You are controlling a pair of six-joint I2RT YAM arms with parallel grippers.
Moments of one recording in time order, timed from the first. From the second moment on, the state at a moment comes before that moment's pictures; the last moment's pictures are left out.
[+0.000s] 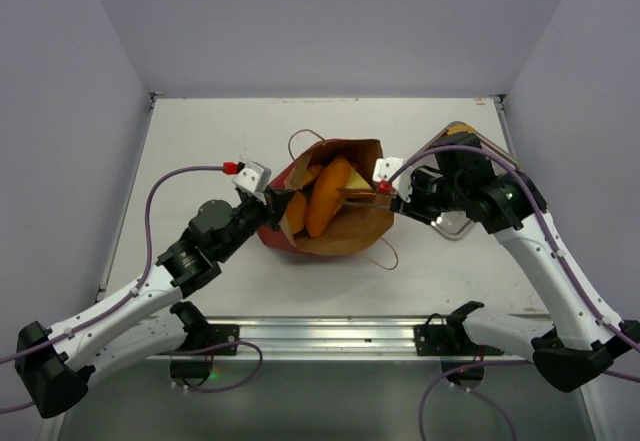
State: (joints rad) left arm -0.79 0.82 0.62 0.14 -0.16 -0.20; right arm 0.50 1.11 1.40 -1.15 -0.32 -0.77
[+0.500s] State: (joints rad) left arm -0.79 0.77 0.59 0.11 -0.05 -0.20; right arm 0.77 1.16 1.43 -1.07 0.12 -0.90
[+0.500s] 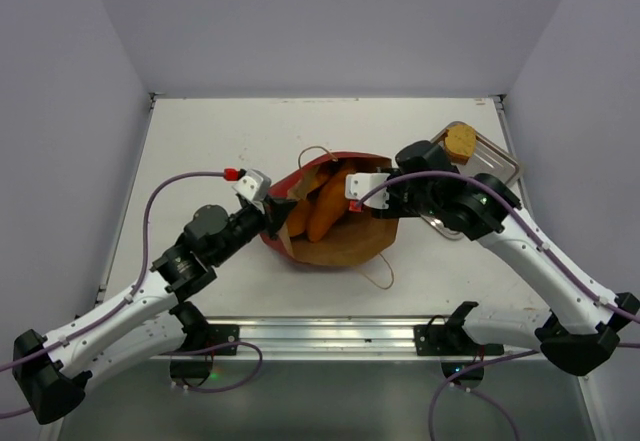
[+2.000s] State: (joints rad) left arm -0.79 0.80 0.59 0.02 0.06 -0.12; right arm 0.80 1.09 1.34 -1.13 0.14 -0.92
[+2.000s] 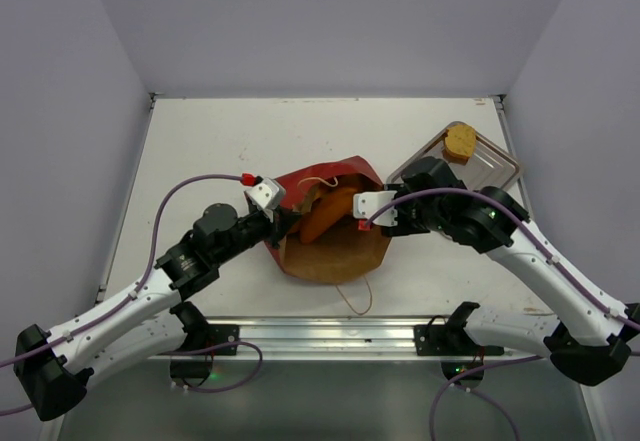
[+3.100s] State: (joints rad) left arm -0.79 0.80 0.59 0.02 0.07 -0.13; right arm 0.82 1.19 1.38 -1.10 0.26 -0.90
